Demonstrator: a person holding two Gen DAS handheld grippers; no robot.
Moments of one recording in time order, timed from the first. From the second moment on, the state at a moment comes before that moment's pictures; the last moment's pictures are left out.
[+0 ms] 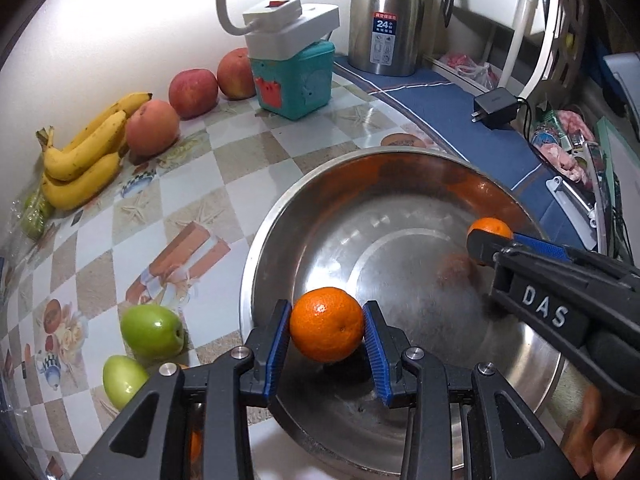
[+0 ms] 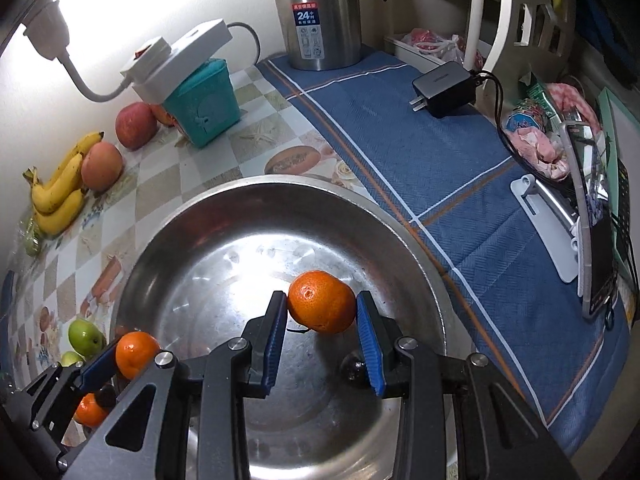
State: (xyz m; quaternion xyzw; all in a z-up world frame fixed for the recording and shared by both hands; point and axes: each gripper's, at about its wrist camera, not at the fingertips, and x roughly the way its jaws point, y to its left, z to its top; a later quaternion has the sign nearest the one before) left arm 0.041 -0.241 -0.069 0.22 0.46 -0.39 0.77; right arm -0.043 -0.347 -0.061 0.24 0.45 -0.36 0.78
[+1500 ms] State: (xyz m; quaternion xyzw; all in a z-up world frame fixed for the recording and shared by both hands) left arm 0.102 -0.178 -0.022 0.32 0.46 -0.26 0.79; right arm -0.044 -0.310 -0.041 0.23 0.47 -0.35 0.78
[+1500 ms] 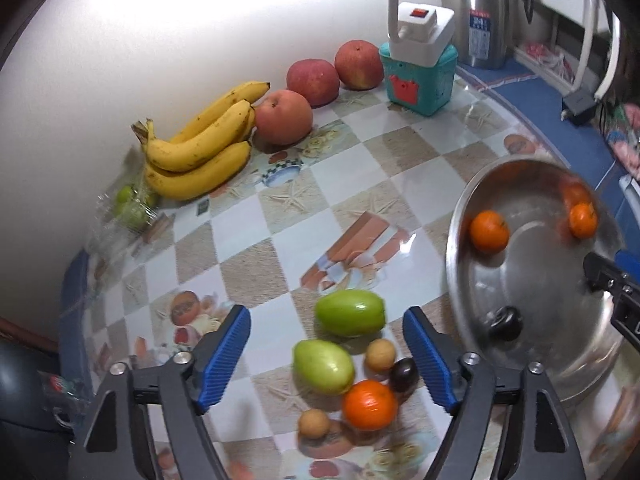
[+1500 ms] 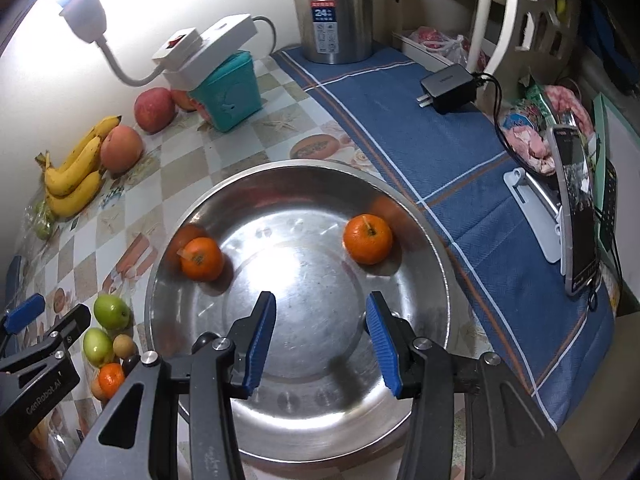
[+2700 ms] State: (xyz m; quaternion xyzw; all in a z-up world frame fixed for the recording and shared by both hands) left arm 0.123 -0.149 -0.024 0.32 0.45 -0.21 0.80; right arm -0.029 -0.288 -0.046 0.19 0.47 -0.31 0.80
